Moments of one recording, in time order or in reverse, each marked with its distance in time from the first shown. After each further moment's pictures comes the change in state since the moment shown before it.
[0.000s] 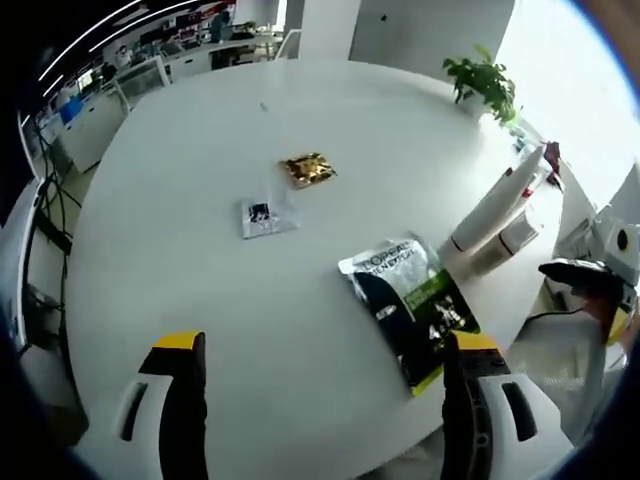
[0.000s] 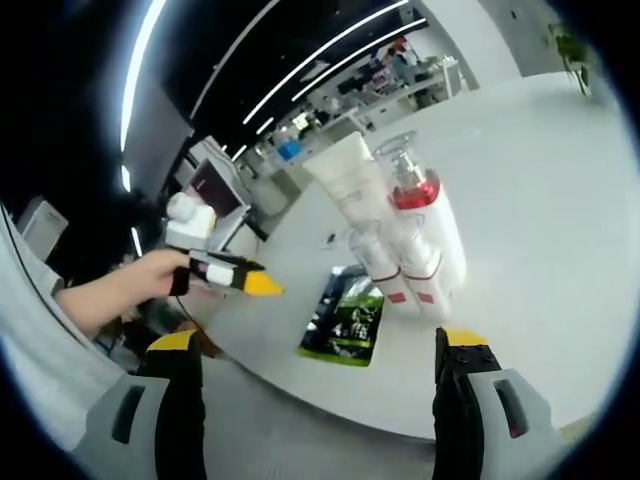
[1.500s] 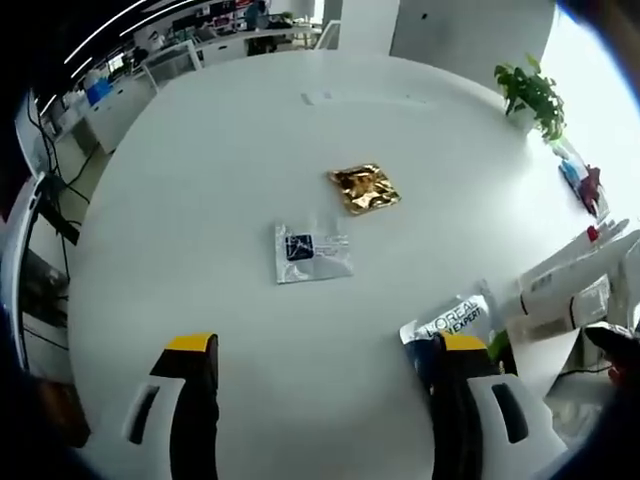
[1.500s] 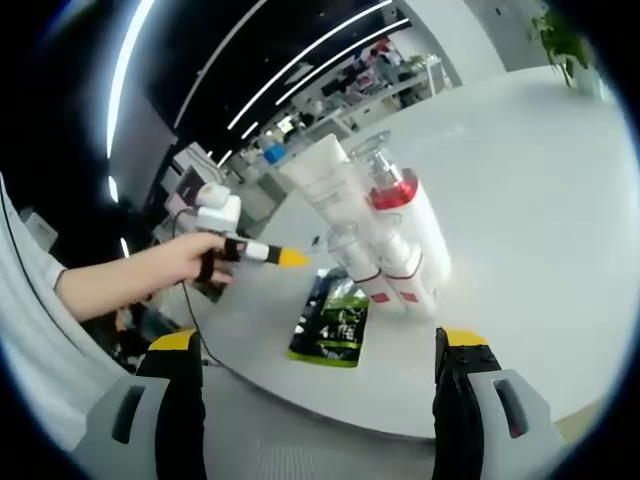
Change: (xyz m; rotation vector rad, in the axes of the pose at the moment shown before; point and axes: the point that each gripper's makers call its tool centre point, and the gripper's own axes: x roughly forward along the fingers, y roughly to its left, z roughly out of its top) left arm 0.055 0.038 0.039 -0.094 0.013 0.128; right arm 0.000 -0.014 0.001 0.041 -0.006 -0.055
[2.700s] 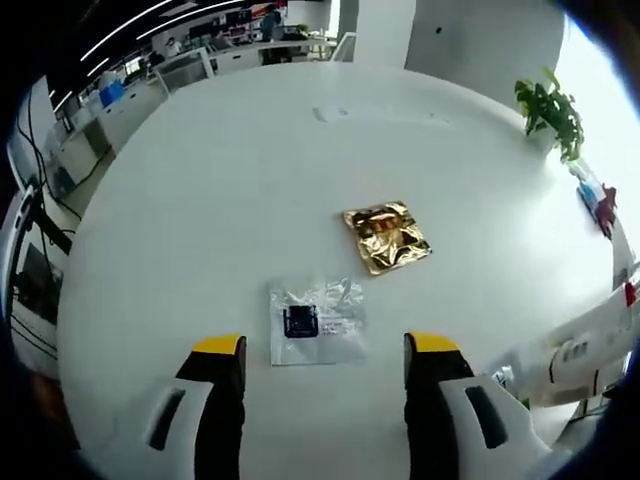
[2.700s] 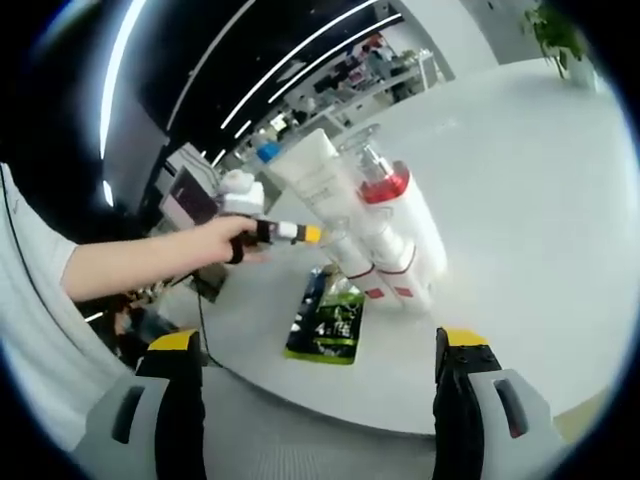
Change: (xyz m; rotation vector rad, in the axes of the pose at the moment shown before) left arm 0.044 0.002 0.045 -0.033 -0.073 0.051; right arm 0.001 -0.004 -0.003 0.028 0.015 -0.018
